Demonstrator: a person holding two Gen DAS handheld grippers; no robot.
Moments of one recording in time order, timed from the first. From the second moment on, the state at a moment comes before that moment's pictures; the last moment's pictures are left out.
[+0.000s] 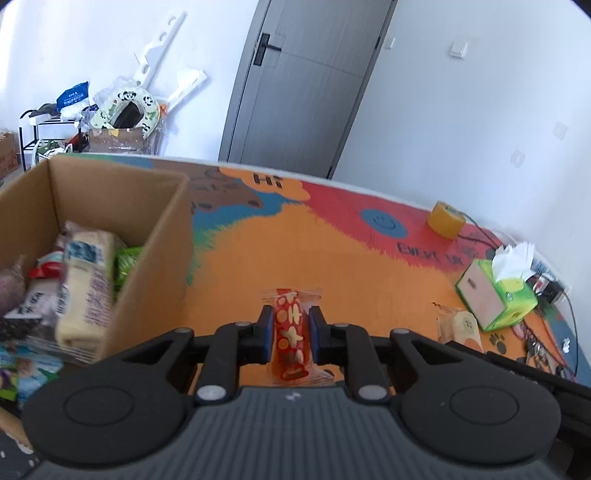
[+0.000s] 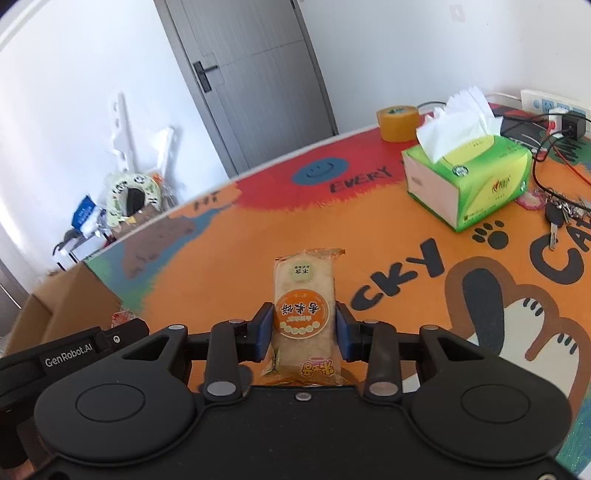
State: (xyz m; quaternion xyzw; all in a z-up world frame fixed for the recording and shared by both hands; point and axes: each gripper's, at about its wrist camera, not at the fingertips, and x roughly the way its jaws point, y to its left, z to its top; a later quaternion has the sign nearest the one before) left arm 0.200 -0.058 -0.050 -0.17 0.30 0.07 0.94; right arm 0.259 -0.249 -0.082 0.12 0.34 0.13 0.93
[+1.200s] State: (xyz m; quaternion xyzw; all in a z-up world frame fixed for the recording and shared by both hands) left arm 0.111 0.081 0.011 -0.18 0.25 0.16 0.94; right arm 0.210 -0.145 -0.019 0.13 0.27 0.28 0.91
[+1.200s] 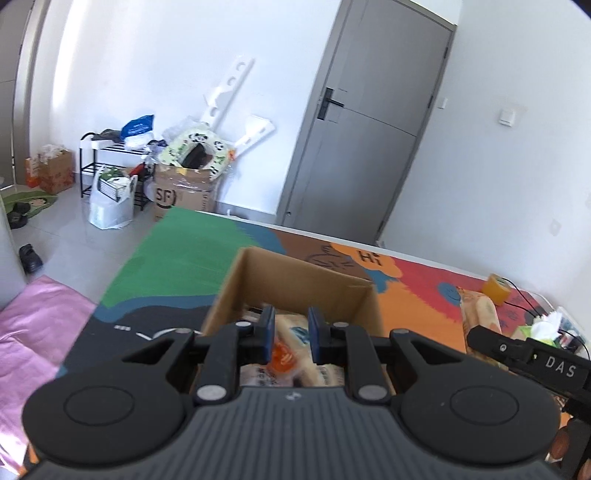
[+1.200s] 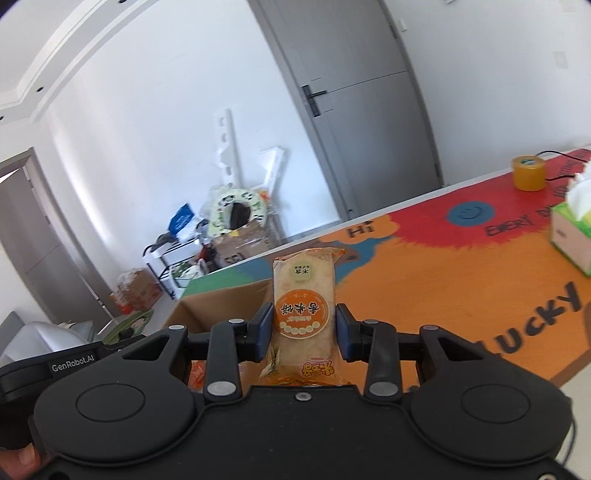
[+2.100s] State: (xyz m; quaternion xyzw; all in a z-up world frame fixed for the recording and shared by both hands) left arm 0.091 0.137 -0.001 -0.21 0.25 0.19 0.93; right arm 0.228 -0.068 -0.023 0.12 0.30 0.30 0.90
